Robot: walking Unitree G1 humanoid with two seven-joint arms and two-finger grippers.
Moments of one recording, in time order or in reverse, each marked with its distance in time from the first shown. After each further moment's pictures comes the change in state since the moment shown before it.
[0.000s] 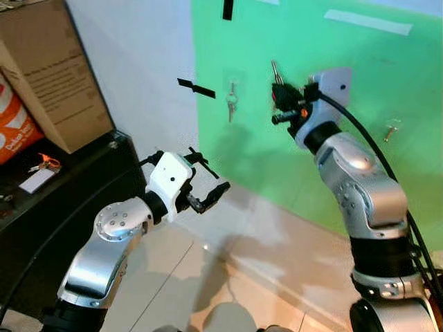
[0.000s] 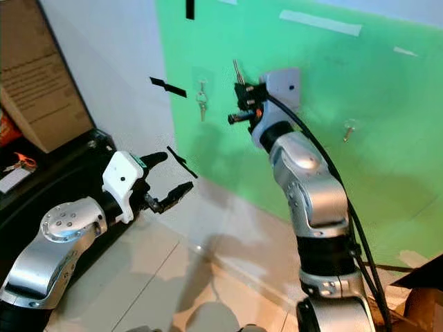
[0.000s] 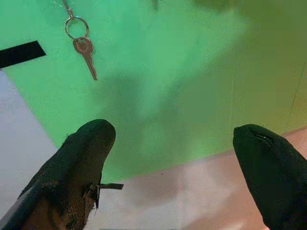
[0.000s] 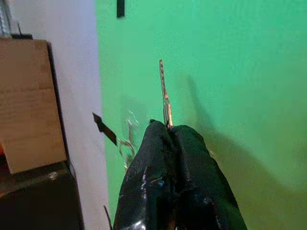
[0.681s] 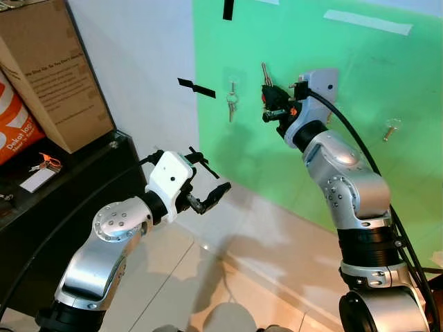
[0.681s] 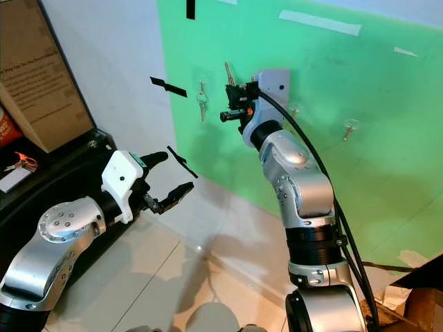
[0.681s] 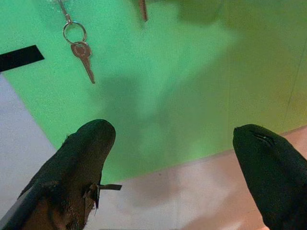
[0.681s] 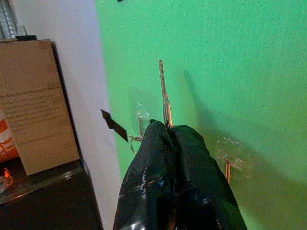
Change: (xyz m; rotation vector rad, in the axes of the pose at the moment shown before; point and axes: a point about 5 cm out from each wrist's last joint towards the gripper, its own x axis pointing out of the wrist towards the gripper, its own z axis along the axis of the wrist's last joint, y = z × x) left arm -0.002 -0.002 0.004 0.005 0.002 -0.006; right arm 0.013 0.003 -0.013 0.070 0.041 -0.004
